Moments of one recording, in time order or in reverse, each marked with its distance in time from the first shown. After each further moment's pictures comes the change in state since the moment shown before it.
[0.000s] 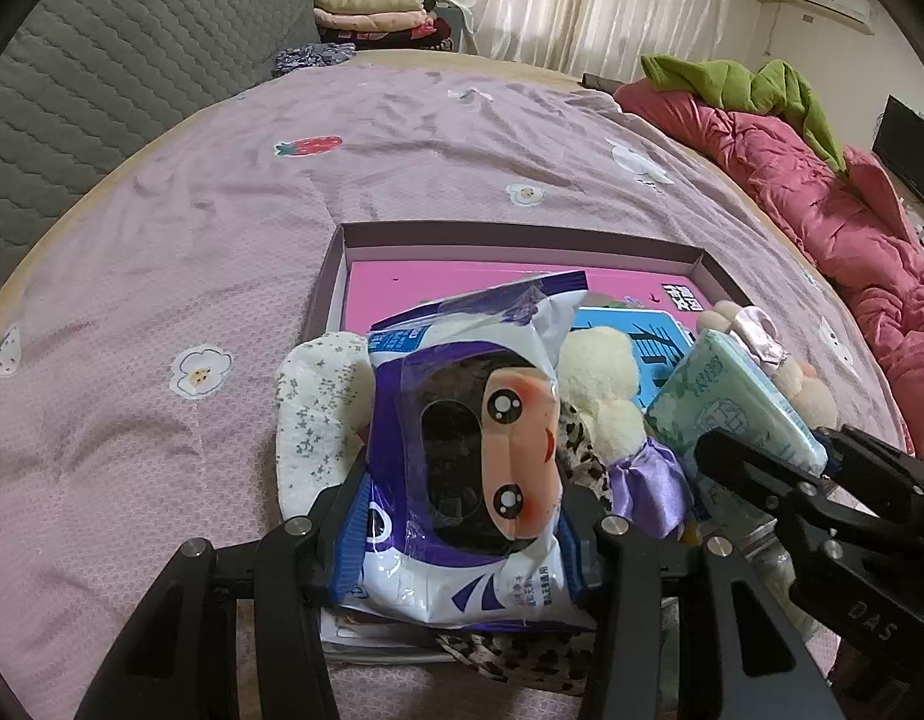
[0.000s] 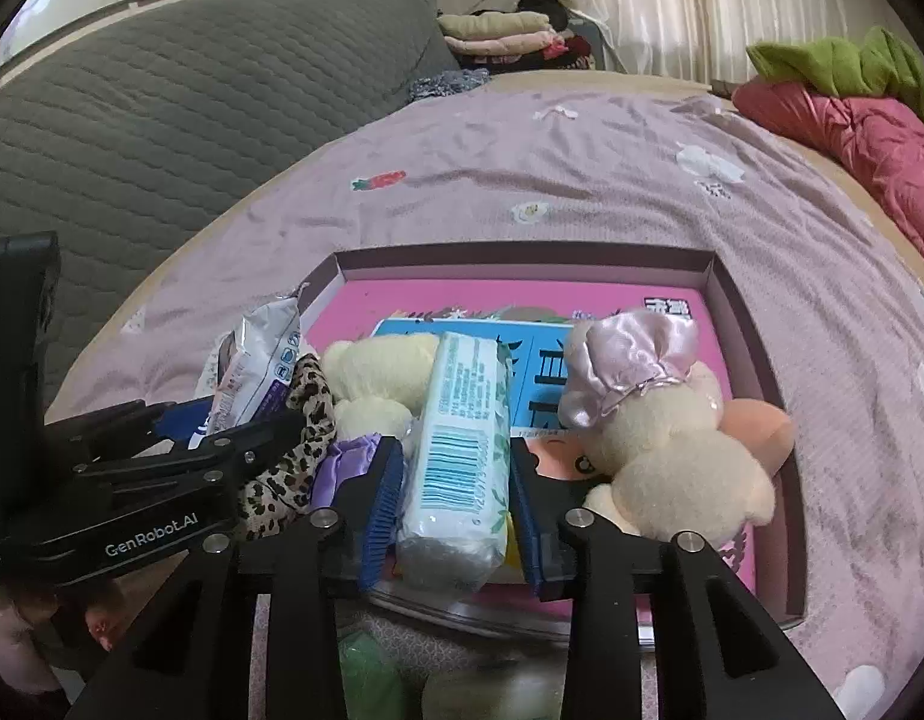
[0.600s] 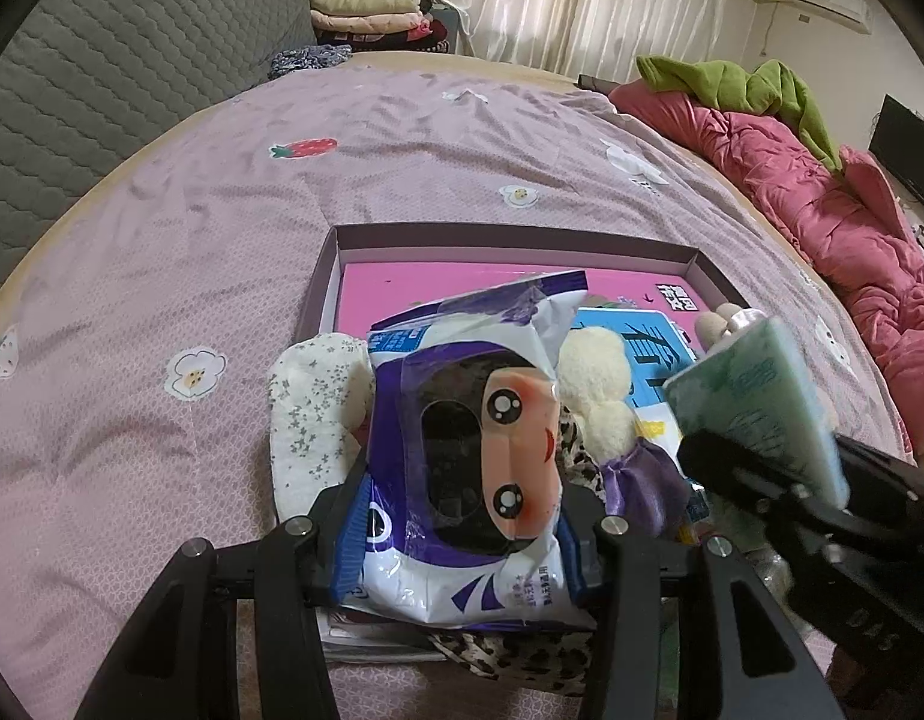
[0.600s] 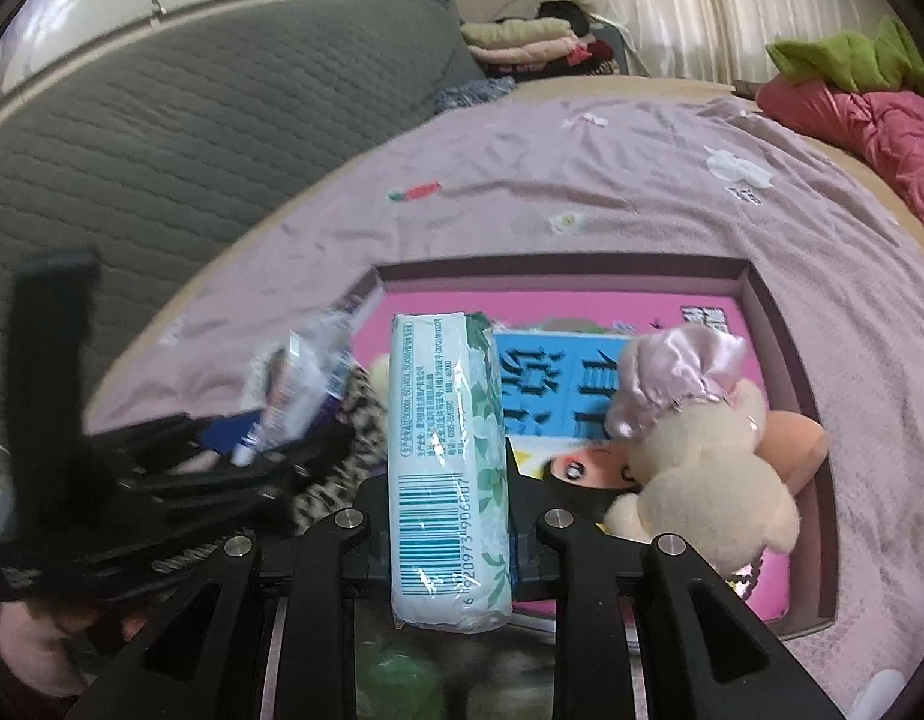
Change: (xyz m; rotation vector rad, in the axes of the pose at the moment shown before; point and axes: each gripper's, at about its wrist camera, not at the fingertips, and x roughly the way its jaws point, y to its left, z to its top) left arm -0.001 -0.003 0.001 0.006 -0.003 -0.009; right arm 0.004 0.004 -0.001 0.016 -0.002 0.073
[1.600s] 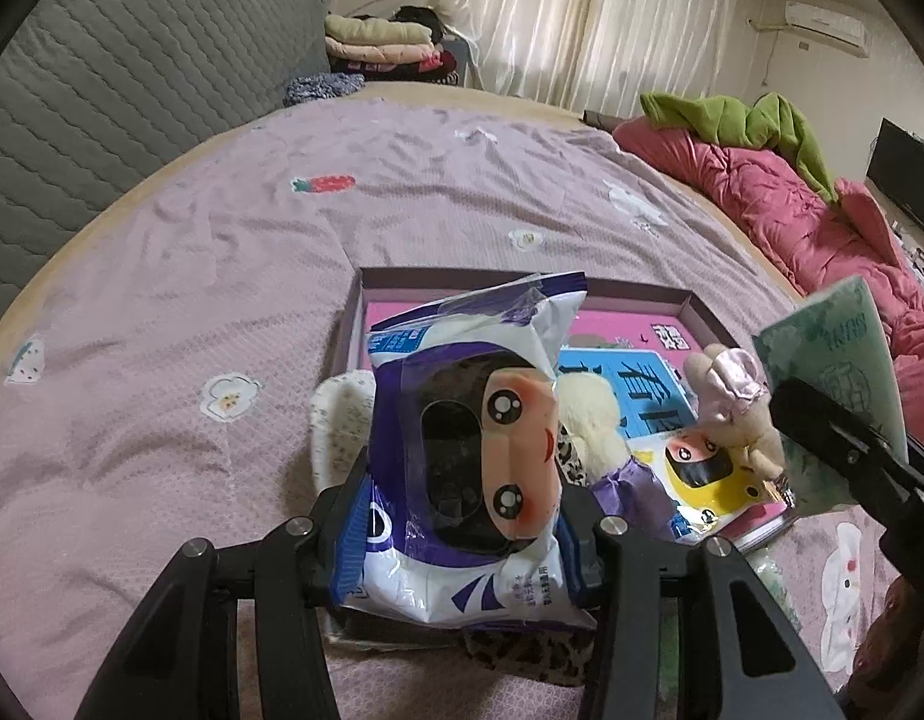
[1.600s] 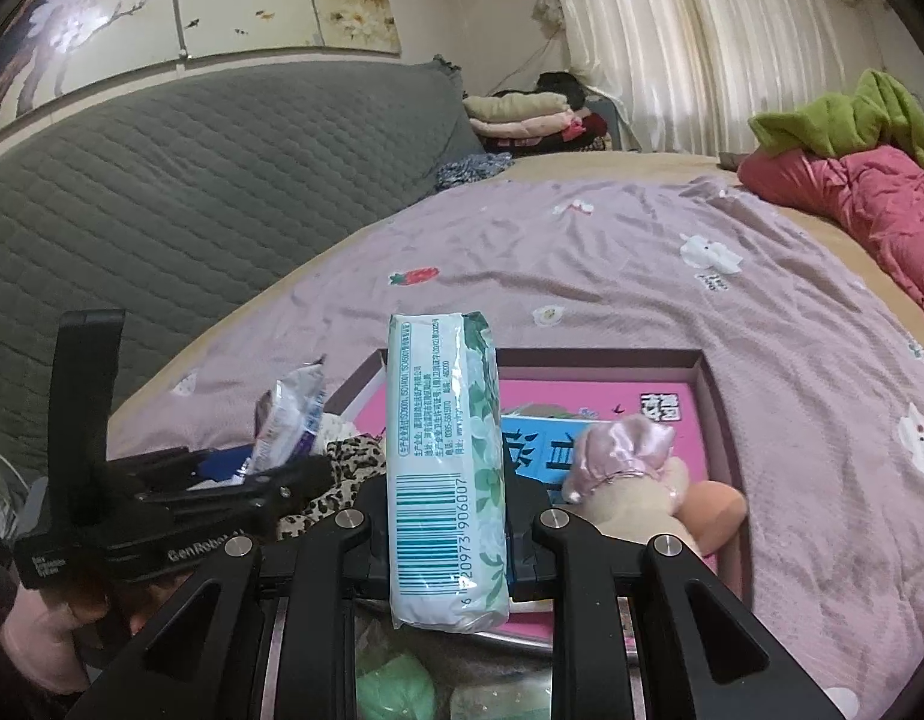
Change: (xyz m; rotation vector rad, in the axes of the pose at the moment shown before) left arm -0.021 0.007 0.003 -0.021 -0.074 -0.003; right arm -0.056 0.007 0.010 -0.034 -0.191 -0.007
